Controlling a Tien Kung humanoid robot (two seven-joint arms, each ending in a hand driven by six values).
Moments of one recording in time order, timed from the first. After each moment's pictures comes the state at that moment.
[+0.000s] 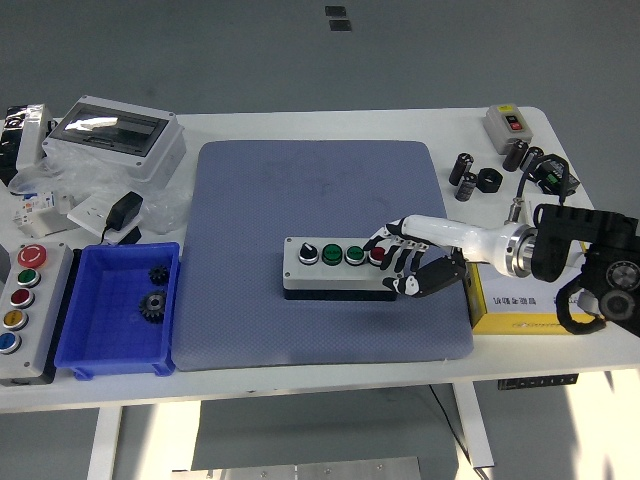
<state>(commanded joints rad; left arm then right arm) -0.03 0.13 -1.48 -0.18 1.44 0.02 0.24 0.63 -0.70 0.69 1.77 -1.27 0.31 -0.38</state>
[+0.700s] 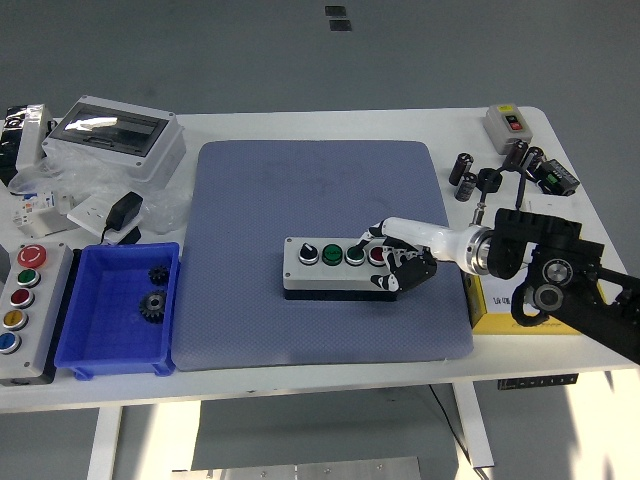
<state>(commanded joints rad) -0.04 0.13 -1.48 -0.18 1.45 0.02 0.24 0.68 -0.57 0.58 1.56 -1.33 0.25 -0.37</state>
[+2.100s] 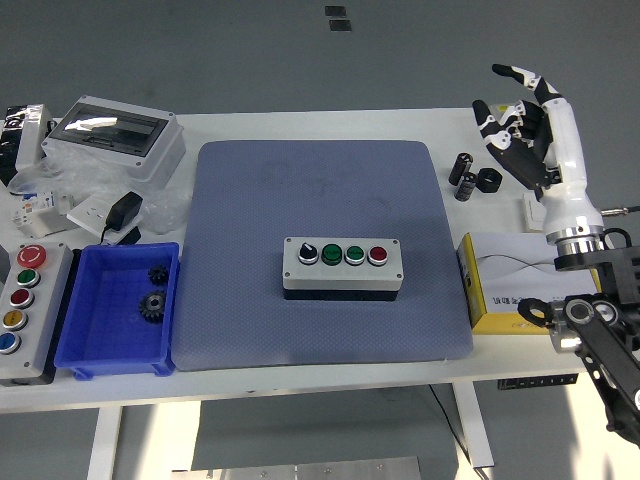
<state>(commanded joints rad) -0.02 0.10 -1.49 -0.18 1.46 0.02 0.23 0.16 -0.28 1.27 1.59 -1.27 -0.41 0.32</state>
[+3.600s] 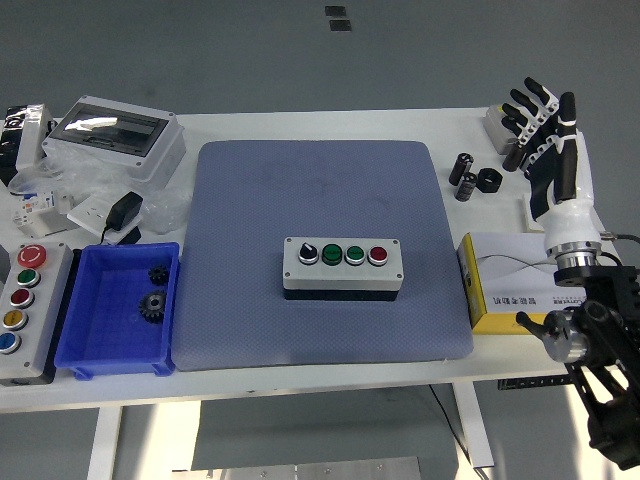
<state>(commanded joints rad) -0.04 0.12 -1.48 -0.18 1.45 0.02 0.22 0.14 -0.25 1.28 1.53 -1.00 -0.31 0.34</state>
